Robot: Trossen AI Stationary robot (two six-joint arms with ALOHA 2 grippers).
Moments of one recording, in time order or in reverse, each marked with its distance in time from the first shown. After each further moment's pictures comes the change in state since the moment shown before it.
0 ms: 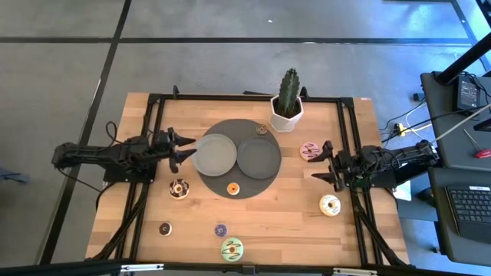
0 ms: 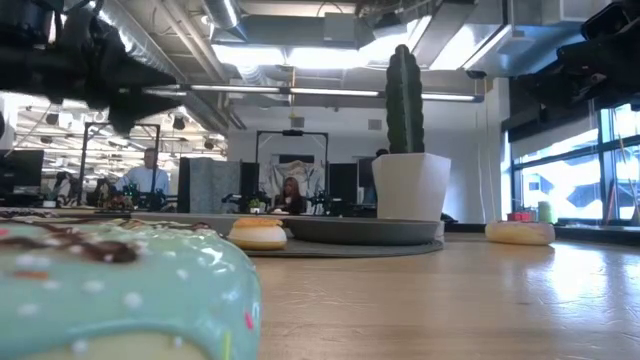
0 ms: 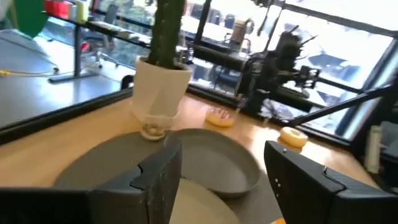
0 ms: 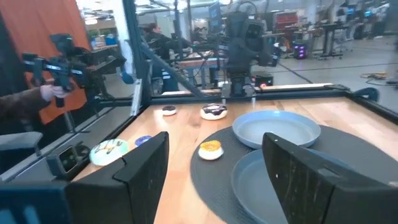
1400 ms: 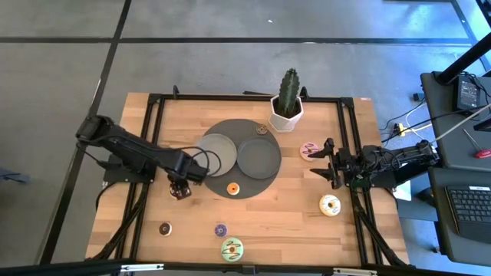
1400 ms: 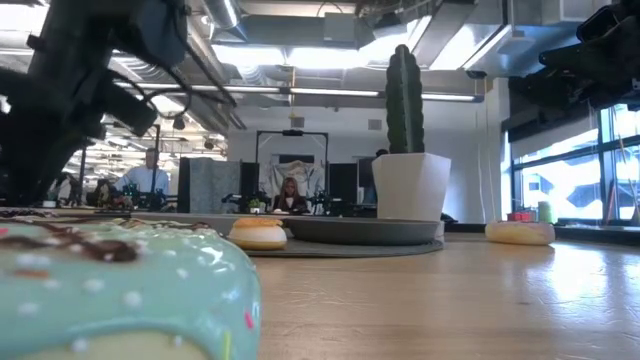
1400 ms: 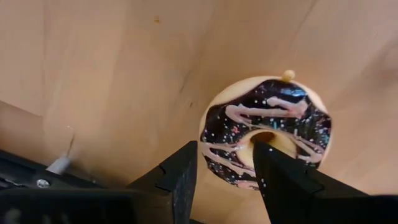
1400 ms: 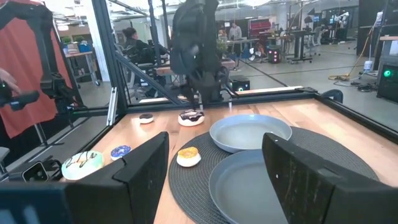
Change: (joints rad) left arm -0.262 1.287 0.752 -1.176 0.286 -0.403; right arm 0.000 0.000 0.000 0.013 0.088 -0.001
